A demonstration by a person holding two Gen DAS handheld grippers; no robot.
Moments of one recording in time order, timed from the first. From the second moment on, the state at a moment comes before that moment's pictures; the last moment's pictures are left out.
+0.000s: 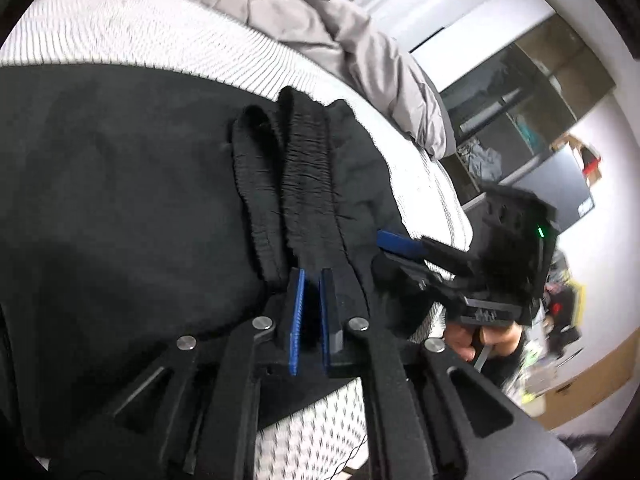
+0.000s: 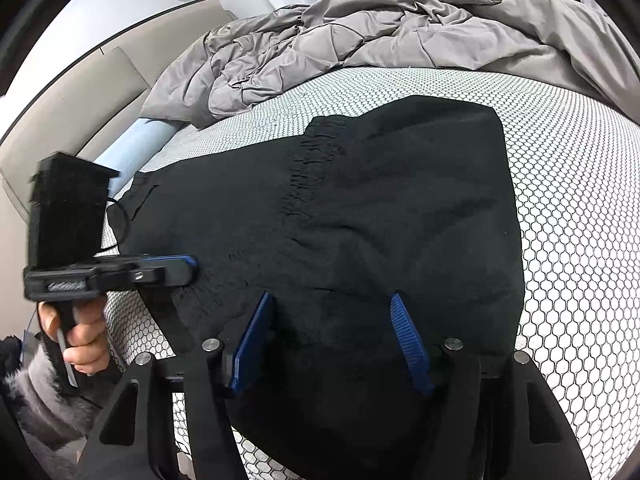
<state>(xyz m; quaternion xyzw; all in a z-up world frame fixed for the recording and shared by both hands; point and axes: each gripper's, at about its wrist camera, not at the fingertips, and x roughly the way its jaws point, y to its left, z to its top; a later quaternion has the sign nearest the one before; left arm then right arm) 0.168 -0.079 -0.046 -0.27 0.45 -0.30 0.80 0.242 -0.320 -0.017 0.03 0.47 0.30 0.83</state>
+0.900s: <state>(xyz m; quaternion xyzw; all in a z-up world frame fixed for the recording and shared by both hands) 0.166 -0.078 -0.044 -0.20 0.46 -0.24 0.83 0.237 -0.331 -0.013 0.04 0.47 0.30 0.83</state>
